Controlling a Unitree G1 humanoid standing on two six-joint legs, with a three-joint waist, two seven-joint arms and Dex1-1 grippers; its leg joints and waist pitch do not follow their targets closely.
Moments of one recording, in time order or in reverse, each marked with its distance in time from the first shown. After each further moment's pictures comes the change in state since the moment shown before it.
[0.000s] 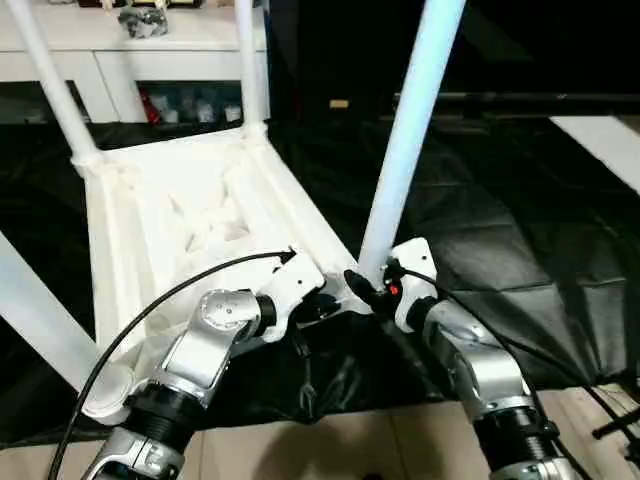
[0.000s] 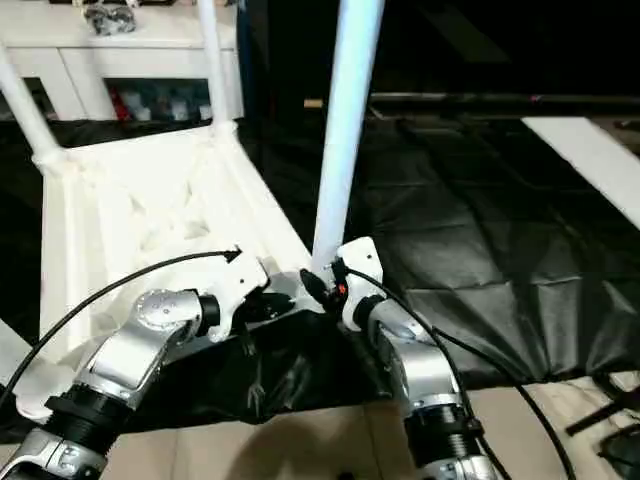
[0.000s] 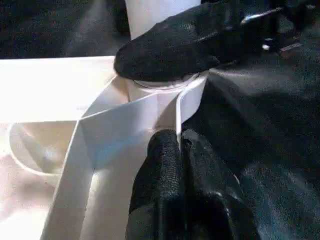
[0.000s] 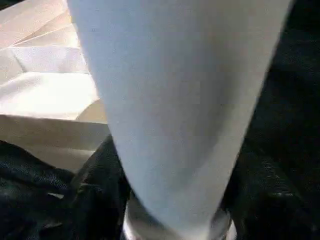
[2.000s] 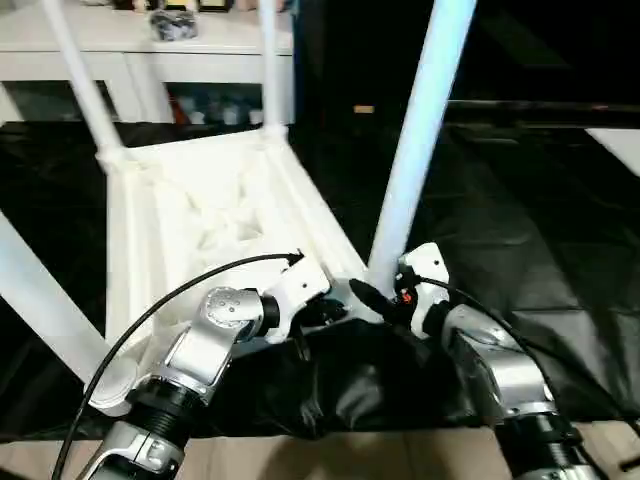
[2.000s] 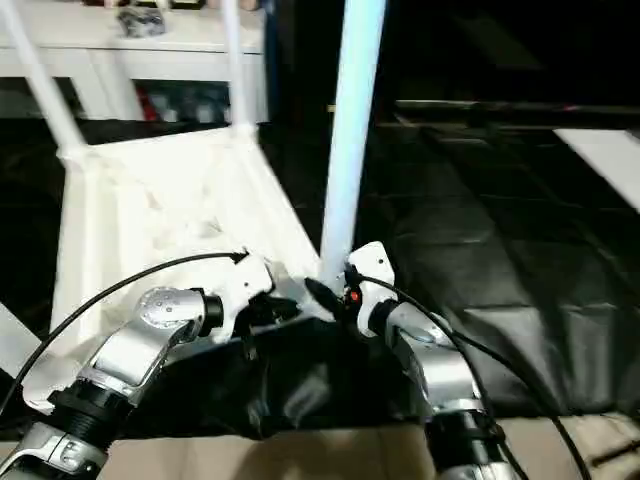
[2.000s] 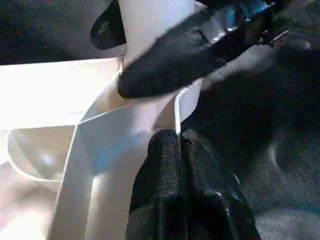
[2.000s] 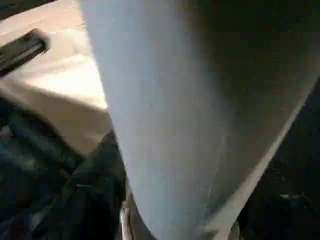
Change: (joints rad) left arm -0.022 0.010 -0.044 0.035 -0.016 -0.083 -0.108; right arm 0.070 -0.128 0.014 -0.090 0.037 -0.021 0.200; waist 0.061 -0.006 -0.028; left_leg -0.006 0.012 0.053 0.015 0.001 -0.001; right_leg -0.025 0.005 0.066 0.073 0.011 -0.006
